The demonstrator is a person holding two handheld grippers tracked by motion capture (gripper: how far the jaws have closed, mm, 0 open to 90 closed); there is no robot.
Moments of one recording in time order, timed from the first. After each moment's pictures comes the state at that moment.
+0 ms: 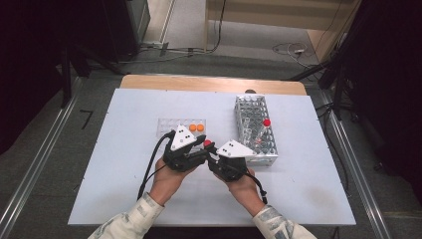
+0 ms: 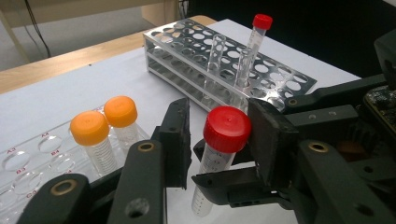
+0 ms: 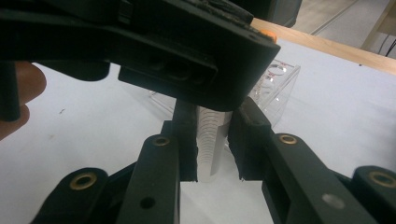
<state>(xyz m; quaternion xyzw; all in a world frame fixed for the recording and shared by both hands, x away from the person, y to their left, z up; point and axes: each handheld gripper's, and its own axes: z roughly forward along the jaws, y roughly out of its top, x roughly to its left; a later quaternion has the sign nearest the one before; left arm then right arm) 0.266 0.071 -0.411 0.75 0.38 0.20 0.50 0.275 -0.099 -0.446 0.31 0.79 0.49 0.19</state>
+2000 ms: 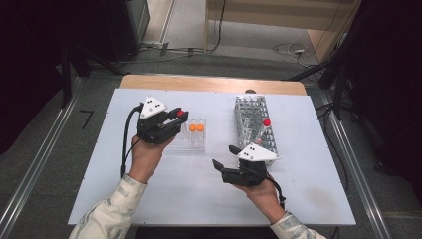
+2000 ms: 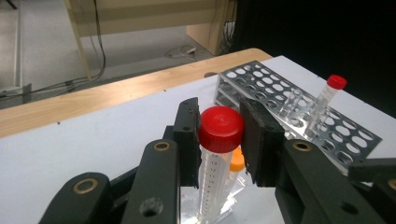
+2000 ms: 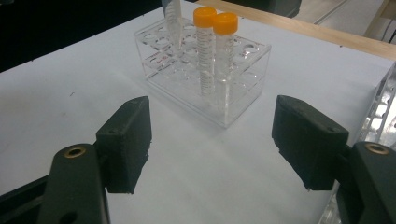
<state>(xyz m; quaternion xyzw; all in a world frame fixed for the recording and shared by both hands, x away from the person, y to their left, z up) 0.300 0.128 -0.362 0.70 0.44 0.25 0.50 0.264 -0.146 -0.436 0.32 0.80 0.48 0.17</state>
